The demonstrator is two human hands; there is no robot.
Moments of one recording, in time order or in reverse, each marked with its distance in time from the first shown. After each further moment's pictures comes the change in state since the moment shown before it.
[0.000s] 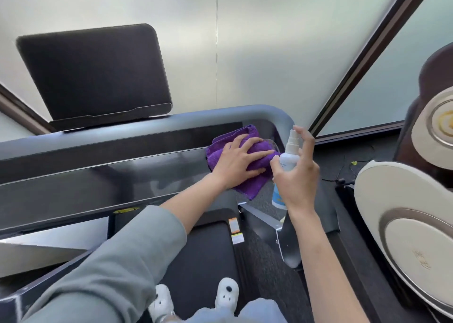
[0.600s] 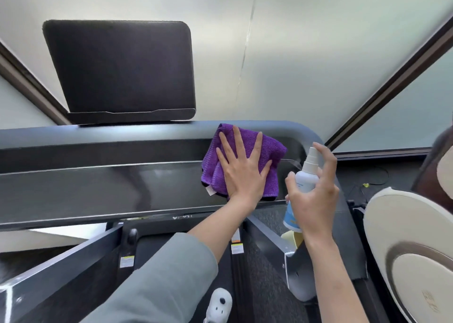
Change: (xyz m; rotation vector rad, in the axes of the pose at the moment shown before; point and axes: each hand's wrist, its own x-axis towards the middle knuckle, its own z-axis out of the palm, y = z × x) left_hand 0.010 -0.002 0.019 0.243 0.282 -0.654; right_hand 0.015 -0.003 0.026 0.023 -0.101 -0.035
